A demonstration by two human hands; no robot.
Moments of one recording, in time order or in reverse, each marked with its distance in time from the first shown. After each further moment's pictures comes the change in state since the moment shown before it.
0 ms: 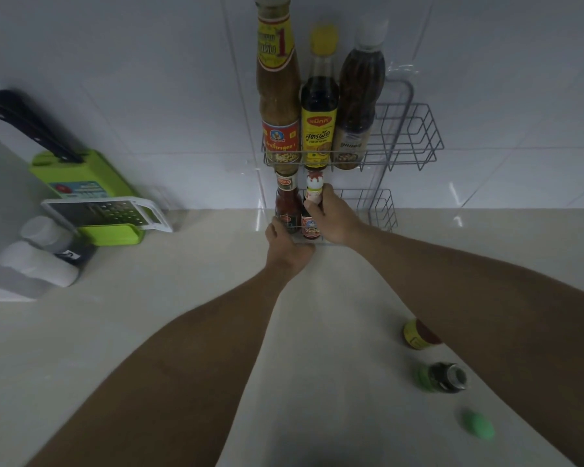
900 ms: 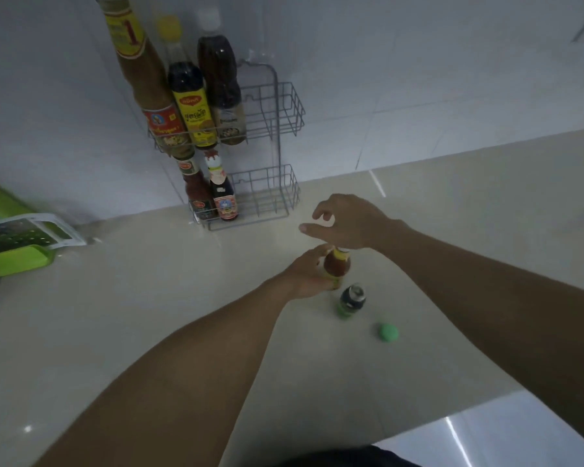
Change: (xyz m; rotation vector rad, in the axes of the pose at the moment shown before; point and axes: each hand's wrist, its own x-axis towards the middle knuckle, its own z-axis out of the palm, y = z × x) left_hand -0.129 0.026 0.128 0.311 -0.696 0.243; right_hand -0.195 0.044 -0.127 -0.577 -0.030 0.075
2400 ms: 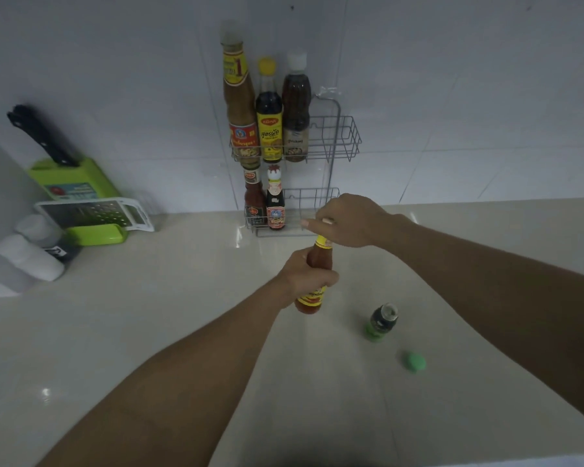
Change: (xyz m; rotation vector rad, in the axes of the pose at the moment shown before) left_hand -0.075 0.000 -0.045 -0.420 0.364 -0.077; right_hand 0.014 -0.080 -0.026 -0.186 0.079 -0.354
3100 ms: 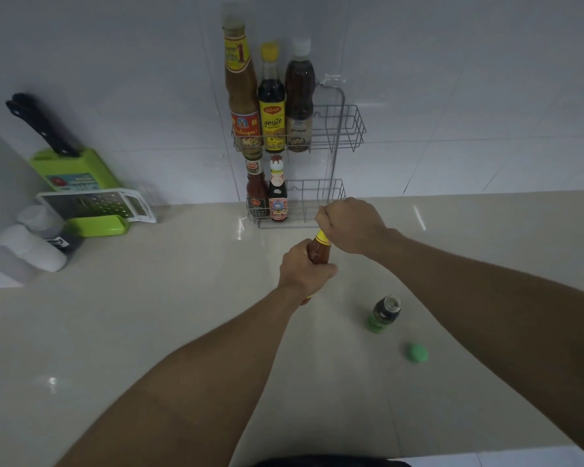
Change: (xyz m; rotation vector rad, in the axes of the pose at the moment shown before) left_hand -0.001 -0.016 0.012 0.139 0.293 0.061; right_hand -0.008 -0.014 0.026 -0.281 0.091 0.058
